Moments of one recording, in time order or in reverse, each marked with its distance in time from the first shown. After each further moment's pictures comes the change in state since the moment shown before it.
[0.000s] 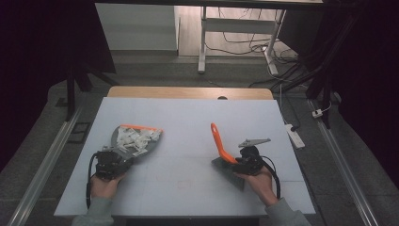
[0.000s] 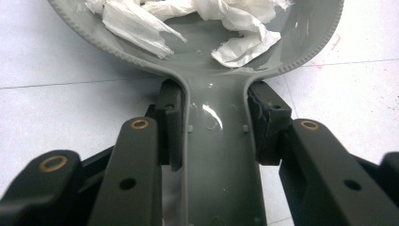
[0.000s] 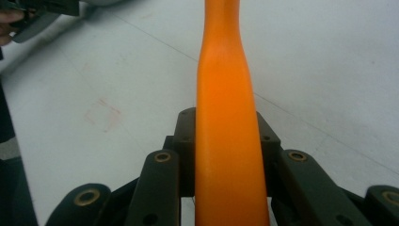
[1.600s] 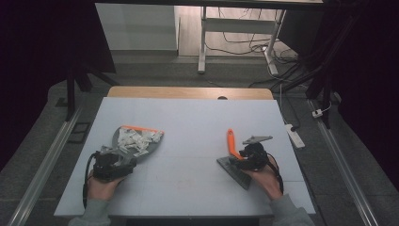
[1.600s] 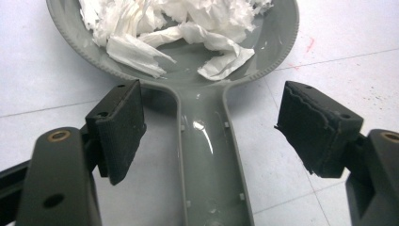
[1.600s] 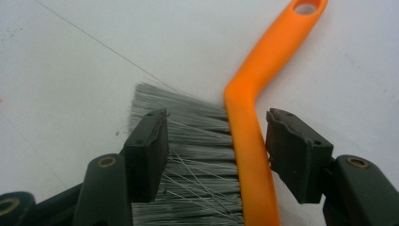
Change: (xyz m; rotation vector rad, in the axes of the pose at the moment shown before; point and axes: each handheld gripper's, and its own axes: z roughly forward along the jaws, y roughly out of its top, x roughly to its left) left arm -0.003 -0.002 -0.017 -0.060 -0.015 0.111; right arm -0.024 0.001 -0.004 0.039 -0.253 -0.082
